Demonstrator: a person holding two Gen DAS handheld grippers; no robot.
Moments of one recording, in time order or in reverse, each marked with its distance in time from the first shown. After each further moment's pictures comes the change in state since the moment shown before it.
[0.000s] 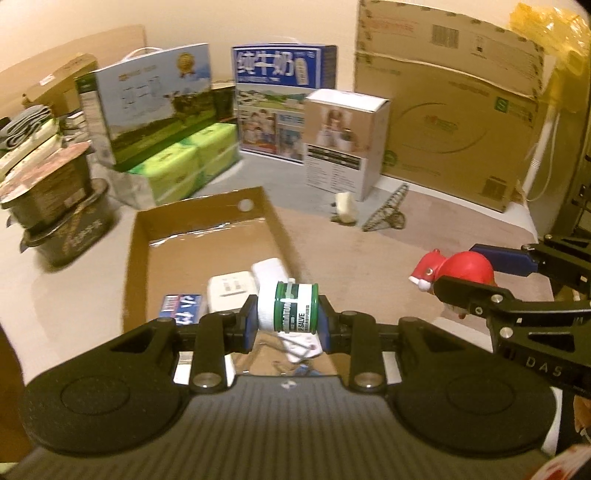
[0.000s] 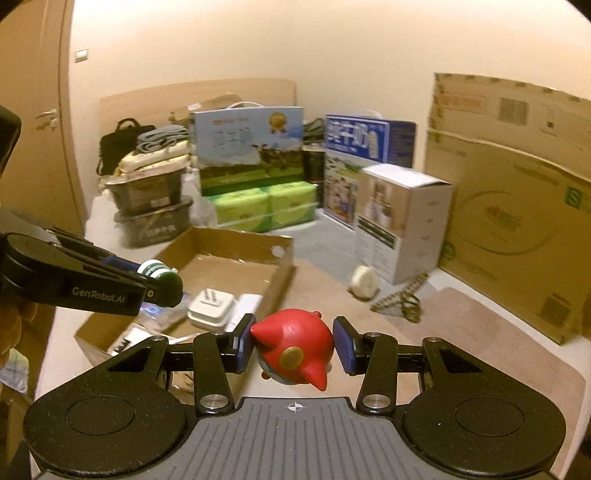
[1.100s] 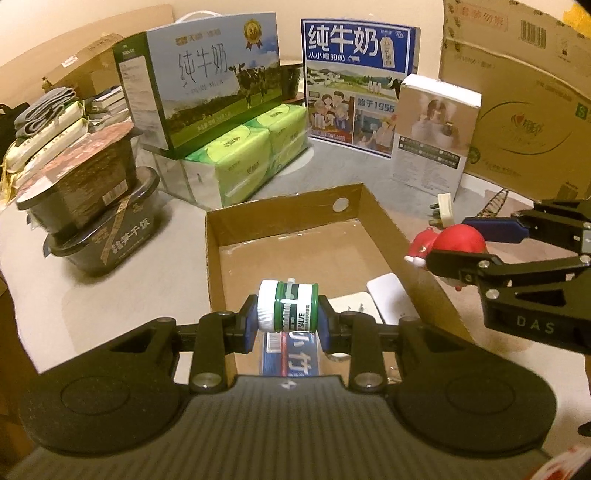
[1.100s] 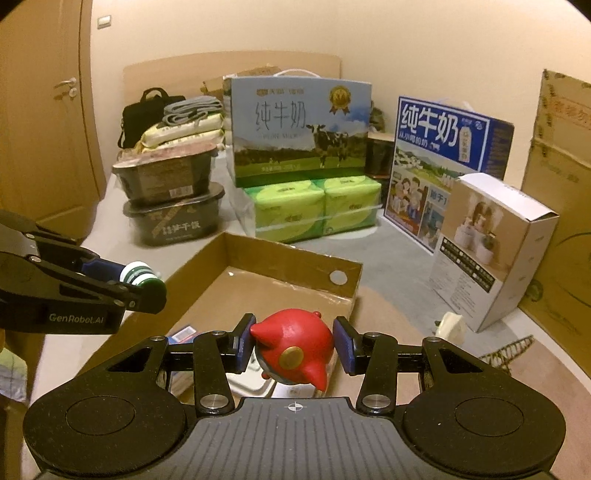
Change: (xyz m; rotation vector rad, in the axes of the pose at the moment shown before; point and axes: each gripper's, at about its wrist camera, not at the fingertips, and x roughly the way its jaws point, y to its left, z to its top) left arm 0.079 0.108 0.028 -0.008 0.061 0.077; right arm 0.152 0.038 0.058 -0.068 0.090 0.082
